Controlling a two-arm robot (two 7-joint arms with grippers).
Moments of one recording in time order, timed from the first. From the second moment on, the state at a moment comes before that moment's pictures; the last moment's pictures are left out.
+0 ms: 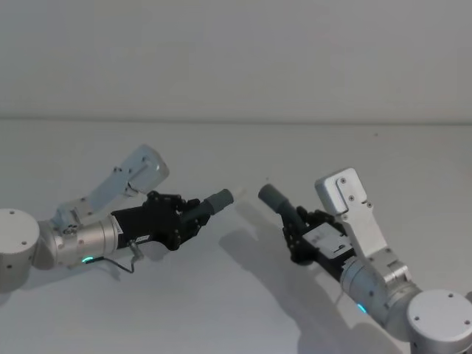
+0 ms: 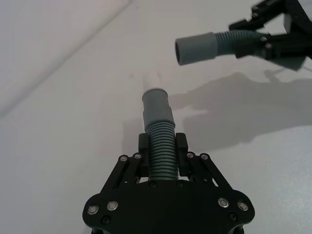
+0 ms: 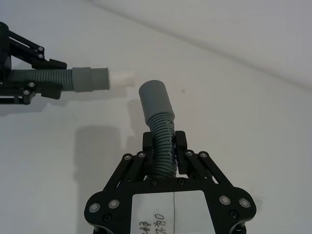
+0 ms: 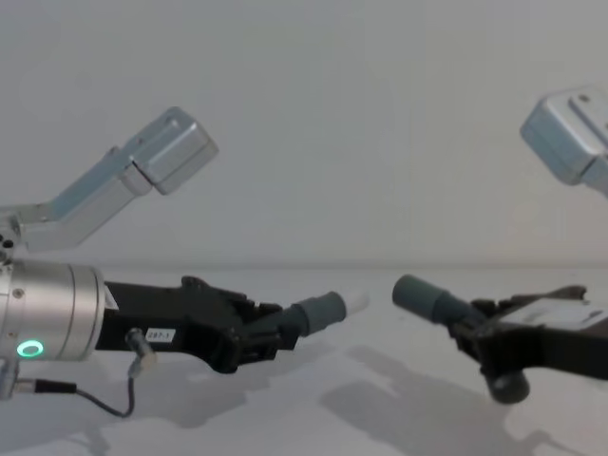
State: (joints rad) left arm -0.49 0.49 0.61 -1.38 -0.30 0.10 -0.62; right arm 0.07 0.32 -0.40 -1.78 0.08 0.42 0.10
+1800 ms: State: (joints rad) left arm -0.61 0.57 0.66 -1.32 -0.12 -0.44 -0.82; right arm 0.11 0.79 -0.46 -1.95 -0.26 0.15 0.40
